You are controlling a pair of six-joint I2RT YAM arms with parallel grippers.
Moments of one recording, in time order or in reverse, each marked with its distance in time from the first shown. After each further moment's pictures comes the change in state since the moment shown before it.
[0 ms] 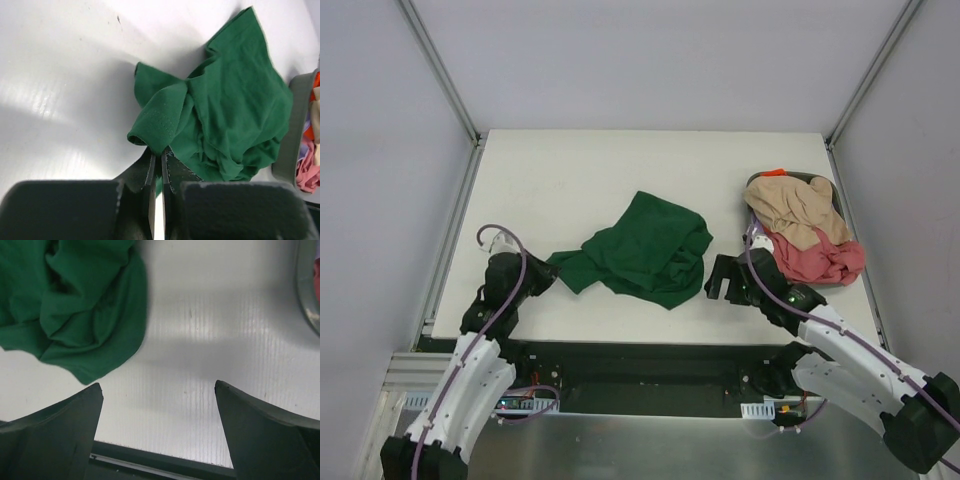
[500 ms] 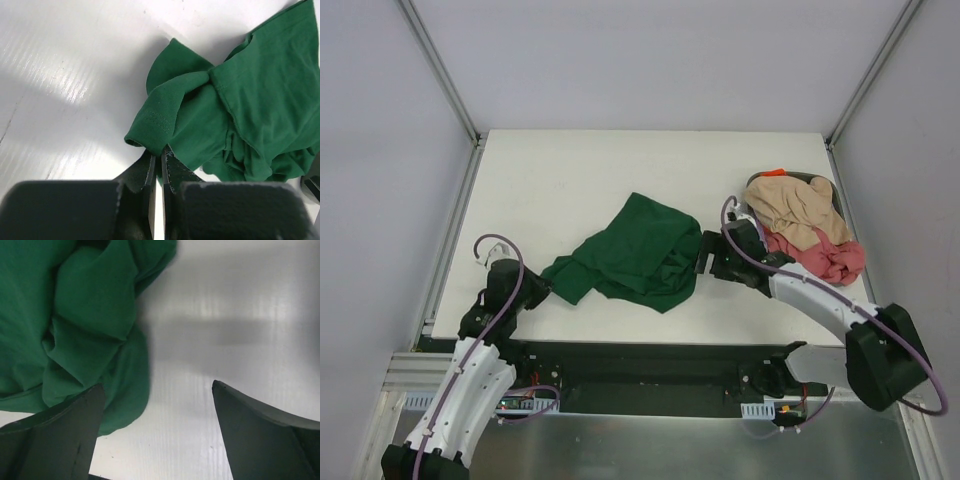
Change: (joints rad) left arm 0.000 -0.144 -0.012 -0.249 -0.111 -0.027; right arm -0.104 0.354 0.139 0.185 -0.035 0.001
